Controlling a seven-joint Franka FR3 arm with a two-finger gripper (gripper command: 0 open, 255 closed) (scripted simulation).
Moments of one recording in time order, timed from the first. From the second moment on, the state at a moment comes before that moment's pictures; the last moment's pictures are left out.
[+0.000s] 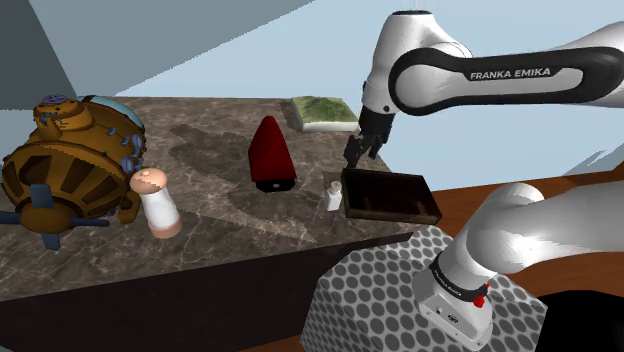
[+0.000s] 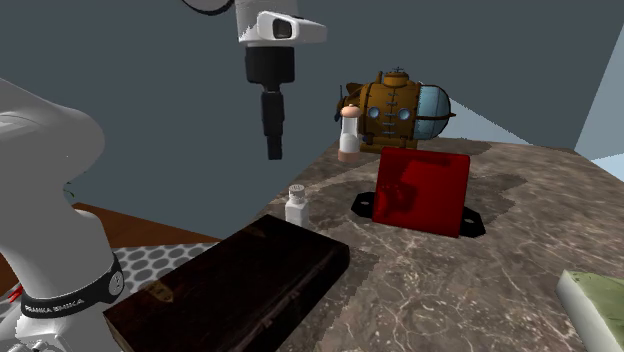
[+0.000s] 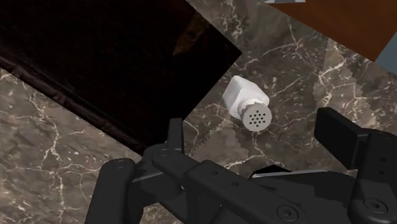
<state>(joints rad) 0.05 -0.70 0.17 -2.62 0.11 1.92 0.12</state>
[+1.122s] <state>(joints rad) 0.04 -0.47 0.31 -2.73 0.10 2.32 0.25</state>
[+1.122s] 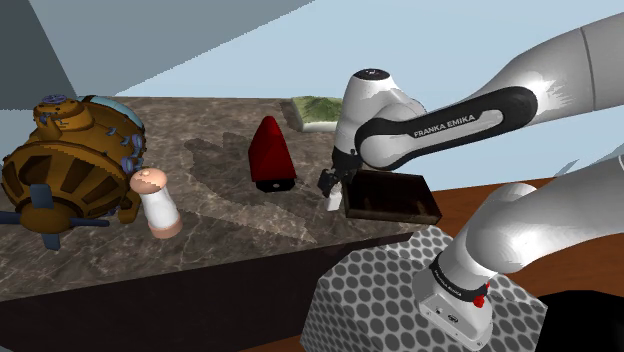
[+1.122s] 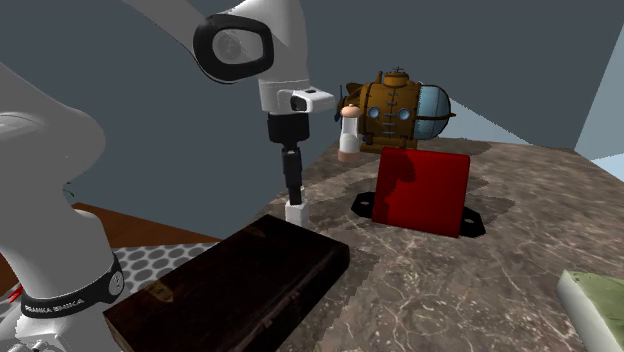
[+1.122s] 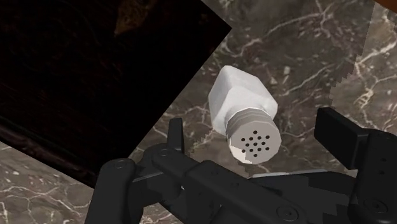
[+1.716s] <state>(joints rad) 0.04 -0.47 0.31 -2.73 0.10 2.32 0.25</state>
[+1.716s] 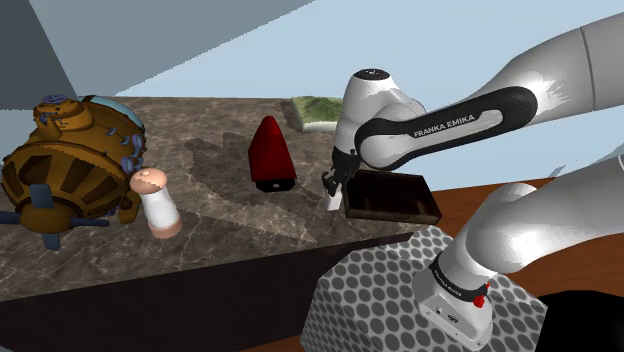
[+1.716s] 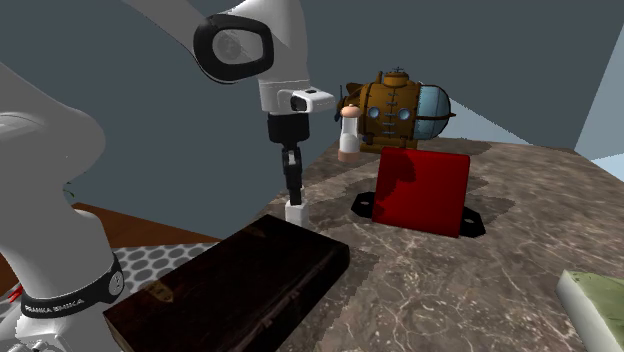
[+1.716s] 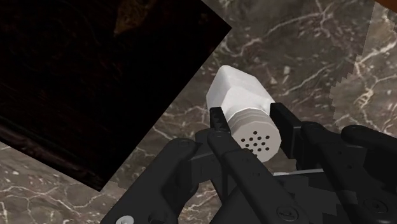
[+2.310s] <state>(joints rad) 0.04 -0.51 0.30 -2.71 0.10 2.26 0.25</state>
